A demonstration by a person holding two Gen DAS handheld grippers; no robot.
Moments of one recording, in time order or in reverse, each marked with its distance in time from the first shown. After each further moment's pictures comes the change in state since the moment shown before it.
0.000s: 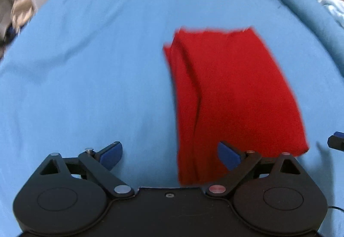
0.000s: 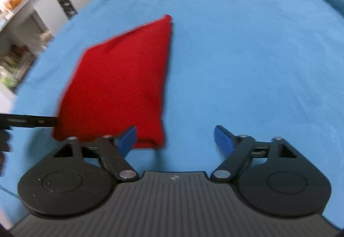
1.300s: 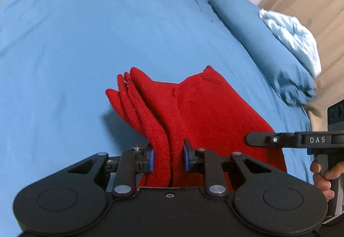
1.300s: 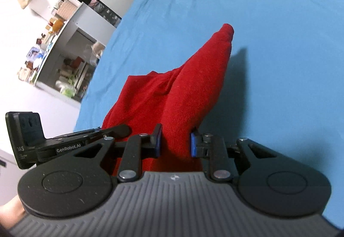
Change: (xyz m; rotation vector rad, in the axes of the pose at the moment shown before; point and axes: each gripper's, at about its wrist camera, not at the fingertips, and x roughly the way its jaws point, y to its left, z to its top) left arm -0.047 -0.141 -0.036 -0.068 -0.038 -0.338; right arm -0.071 -0.082 0.007 0.080 0.088 0.302
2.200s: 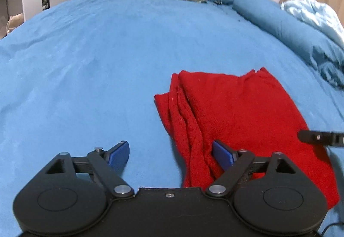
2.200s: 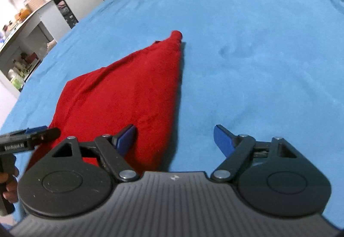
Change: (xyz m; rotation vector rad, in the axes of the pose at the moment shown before) left arm 0.068 -0.012 -0.100 0.096 -0.213 0.285; right arm 0.022 -0.075 -0.122 -0.121 -0.253 -0.282
